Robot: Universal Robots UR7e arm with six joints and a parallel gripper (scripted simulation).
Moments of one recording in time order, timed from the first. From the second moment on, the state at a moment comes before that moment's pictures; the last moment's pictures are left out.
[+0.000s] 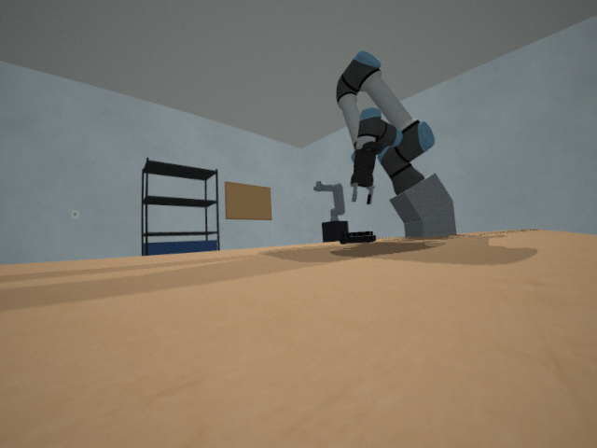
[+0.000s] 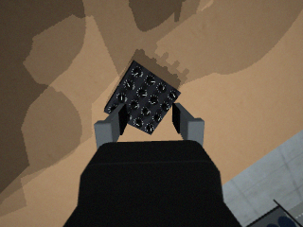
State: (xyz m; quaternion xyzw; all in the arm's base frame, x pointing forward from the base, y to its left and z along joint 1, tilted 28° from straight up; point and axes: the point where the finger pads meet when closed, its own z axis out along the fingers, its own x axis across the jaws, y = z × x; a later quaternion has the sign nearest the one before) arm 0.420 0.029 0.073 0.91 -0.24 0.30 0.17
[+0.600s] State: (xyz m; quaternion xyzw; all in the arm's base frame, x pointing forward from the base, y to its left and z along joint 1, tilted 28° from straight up) arm 0.430 -0.019 0.022 0.85 -0.46 0.25 0.04
